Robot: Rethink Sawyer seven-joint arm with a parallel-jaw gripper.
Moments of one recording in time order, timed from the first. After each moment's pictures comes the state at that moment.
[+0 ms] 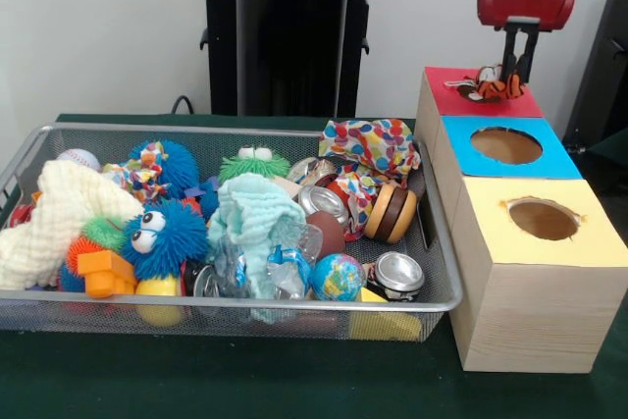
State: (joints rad) arm 0.27 -0.85 -0.13 2.08 0.24 0.19 1.89
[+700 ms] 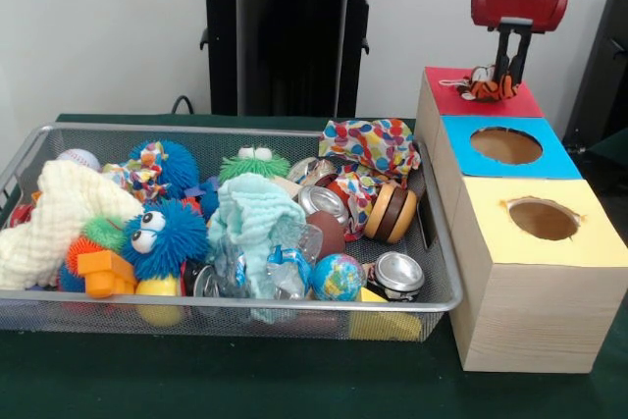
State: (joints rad) arm 0.28 -0.84 -0.15 2.08 0.25 0.19 1.89
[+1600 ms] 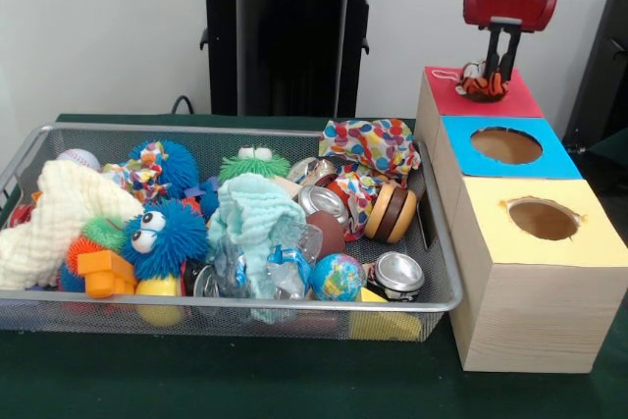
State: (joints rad) arm 0.28 -0.84 -0.14 2.13 0.28 0.19 1.89
